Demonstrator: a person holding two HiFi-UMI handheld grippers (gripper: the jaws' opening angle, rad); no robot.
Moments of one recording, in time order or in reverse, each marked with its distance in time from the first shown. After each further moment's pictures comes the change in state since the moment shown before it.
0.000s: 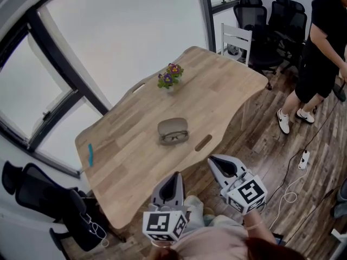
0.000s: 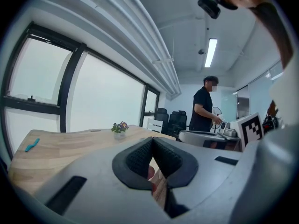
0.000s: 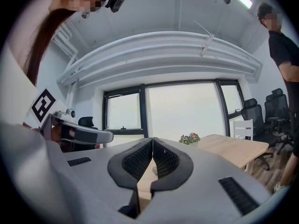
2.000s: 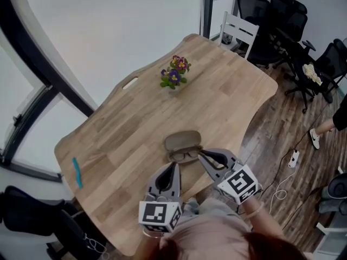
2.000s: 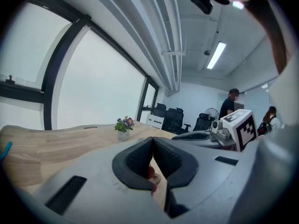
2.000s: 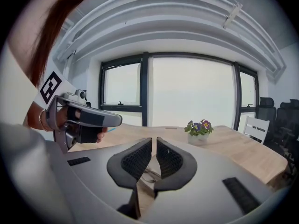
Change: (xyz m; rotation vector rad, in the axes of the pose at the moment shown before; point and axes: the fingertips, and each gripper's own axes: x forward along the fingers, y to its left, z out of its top) left arm 0.147 0.177 0.003 -0.060 0.069 -0.134; right arm 0.223 -0.034 -0.070 -0.127 0.306 0.042
